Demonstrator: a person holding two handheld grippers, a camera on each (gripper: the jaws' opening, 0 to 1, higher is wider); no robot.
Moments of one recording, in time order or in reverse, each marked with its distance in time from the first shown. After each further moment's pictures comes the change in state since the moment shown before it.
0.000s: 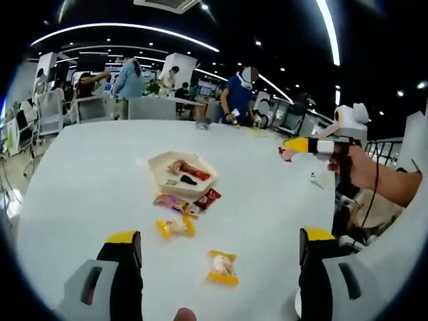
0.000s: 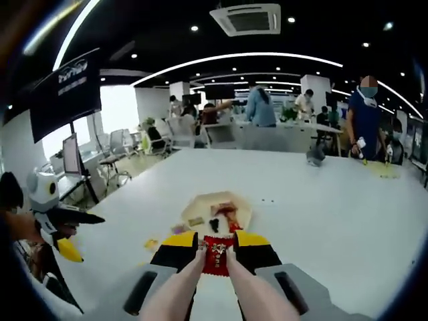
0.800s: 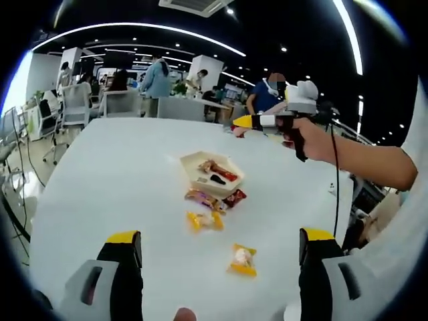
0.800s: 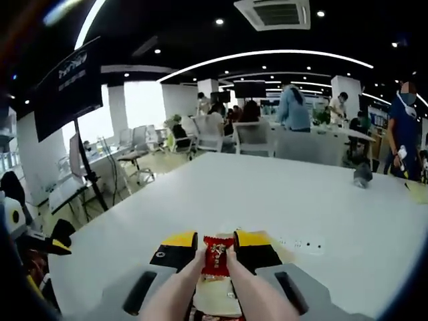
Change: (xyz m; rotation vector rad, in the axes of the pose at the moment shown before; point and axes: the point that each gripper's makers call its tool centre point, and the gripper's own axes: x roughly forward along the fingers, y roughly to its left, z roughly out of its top) left arm -0.032 0.037 -0.005 -0.088 -0.020 0.152; right arm 0.163 0.040 0.048 -0.043 0.013 0.188
